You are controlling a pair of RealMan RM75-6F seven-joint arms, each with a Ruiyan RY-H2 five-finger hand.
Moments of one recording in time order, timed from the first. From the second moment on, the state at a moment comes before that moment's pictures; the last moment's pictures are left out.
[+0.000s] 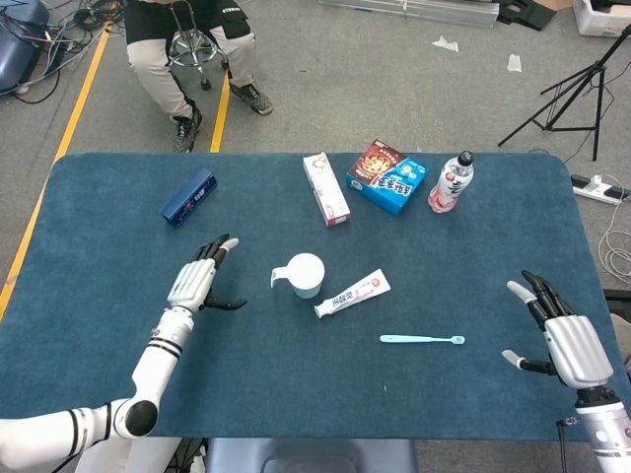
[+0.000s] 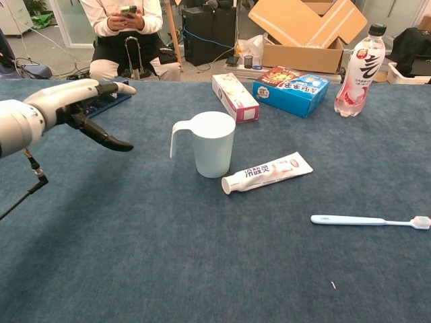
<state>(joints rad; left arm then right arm) -0.70 -1.51 -0.25 -1.61 0.87 1.05 0.18 0.12 -1.09 0.03 -1.61 -1.59 1.44 0.14</state>
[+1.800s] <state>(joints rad) -0.33 -1.06 -0.01 -1.90 1.29 1.28 0.15 0.63 -1.56 0.18 -1.32 -1.30 0.89 -0.08</state>
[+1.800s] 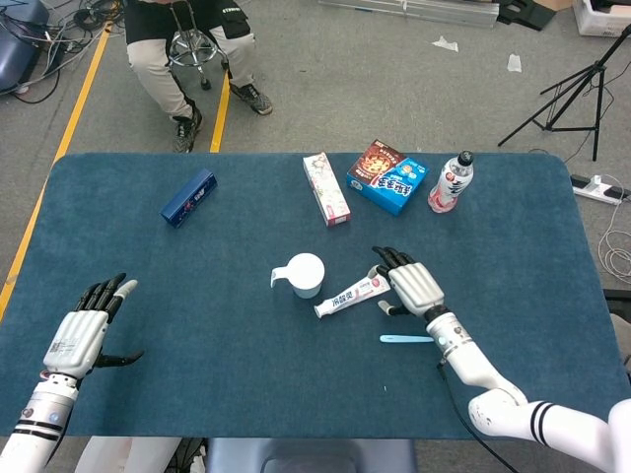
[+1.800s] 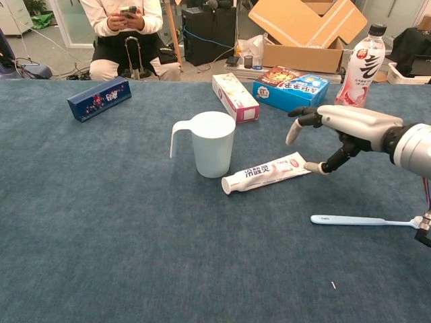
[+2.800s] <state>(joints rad) -0.26 -1.00 -0.02 -1.87 1.31 1.29 0.07 0.74 -1.74 0.18 -1.14 -1.29 0.81 -0.02</state>
